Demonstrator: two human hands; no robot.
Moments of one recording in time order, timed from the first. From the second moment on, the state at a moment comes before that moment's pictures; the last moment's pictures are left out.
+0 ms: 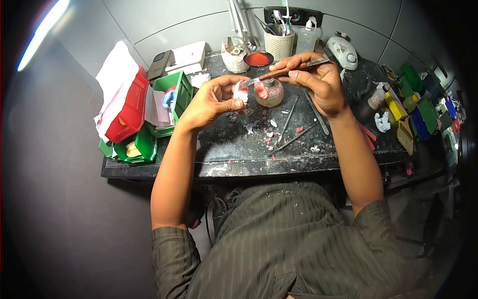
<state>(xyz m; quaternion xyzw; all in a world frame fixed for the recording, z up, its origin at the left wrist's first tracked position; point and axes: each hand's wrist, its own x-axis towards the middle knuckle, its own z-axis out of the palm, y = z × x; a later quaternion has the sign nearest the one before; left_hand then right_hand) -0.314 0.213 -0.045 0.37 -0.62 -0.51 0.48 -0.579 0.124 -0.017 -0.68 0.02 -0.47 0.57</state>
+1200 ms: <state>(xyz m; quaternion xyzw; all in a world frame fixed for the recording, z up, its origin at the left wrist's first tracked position) -0.304 0.209 -0.046 0.35 -0.55 -0.56 0.51 -0.618 0.082 -0.021 -0.66 0.14 -0.48 0.56</state>
